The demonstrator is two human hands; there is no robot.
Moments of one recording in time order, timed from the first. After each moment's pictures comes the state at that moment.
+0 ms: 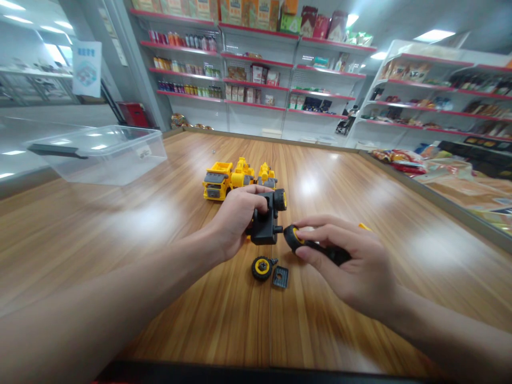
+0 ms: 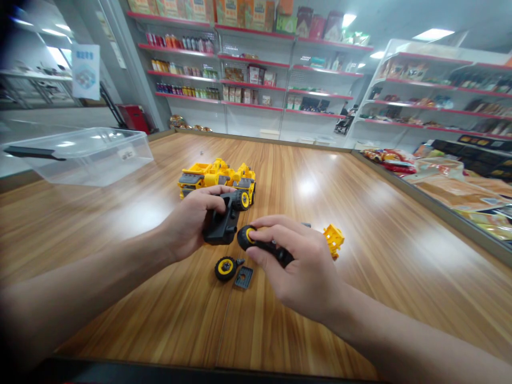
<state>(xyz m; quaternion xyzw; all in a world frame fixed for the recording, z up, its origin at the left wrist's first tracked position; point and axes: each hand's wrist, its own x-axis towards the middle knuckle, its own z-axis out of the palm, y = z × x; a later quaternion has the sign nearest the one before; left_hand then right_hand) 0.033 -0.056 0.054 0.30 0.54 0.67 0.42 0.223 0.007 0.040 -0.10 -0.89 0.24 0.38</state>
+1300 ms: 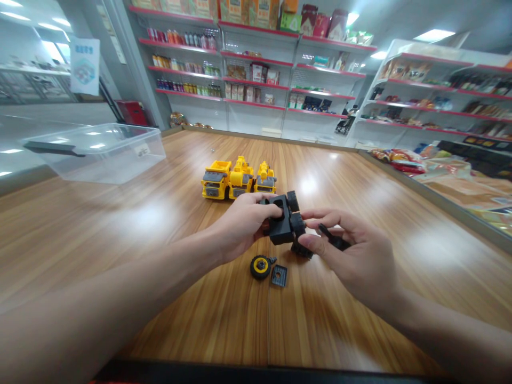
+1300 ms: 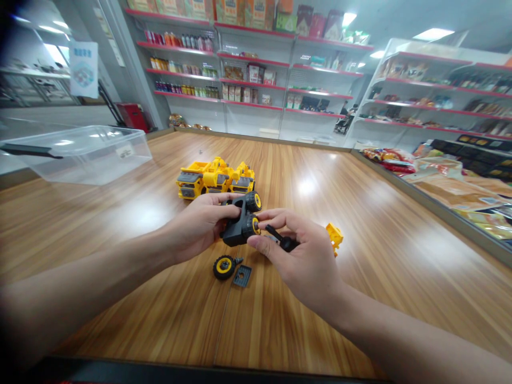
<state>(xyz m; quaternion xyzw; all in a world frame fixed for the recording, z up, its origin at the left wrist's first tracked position) 0.038 -0.054 0.048 0.33 0.49 0.62 0.51 0.218 0.009 0.039 -0.20 -0.82 0.35 0.40</state>
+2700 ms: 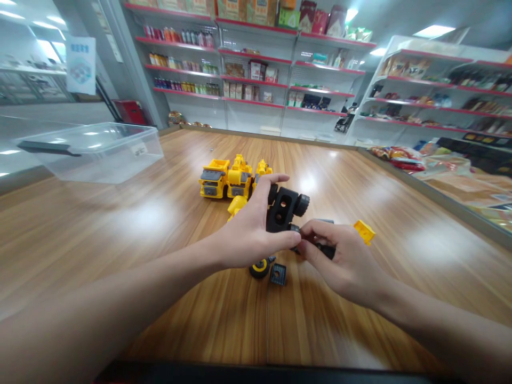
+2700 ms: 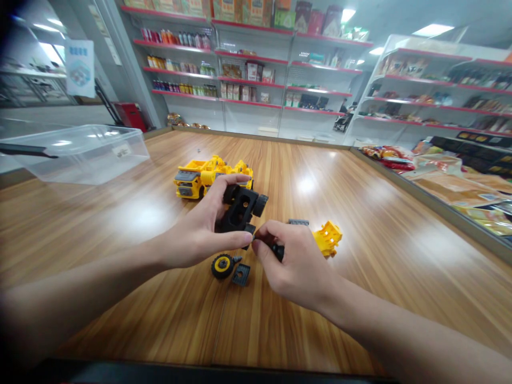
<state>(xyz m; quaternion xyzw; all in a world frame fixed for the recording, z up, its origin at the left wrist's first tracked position) 0.040 -0.070 0.049 0.57 0.49 0.54 0.37 0.221 0.012 0.039 -0.18 -0.91 0.31 0.23</state>
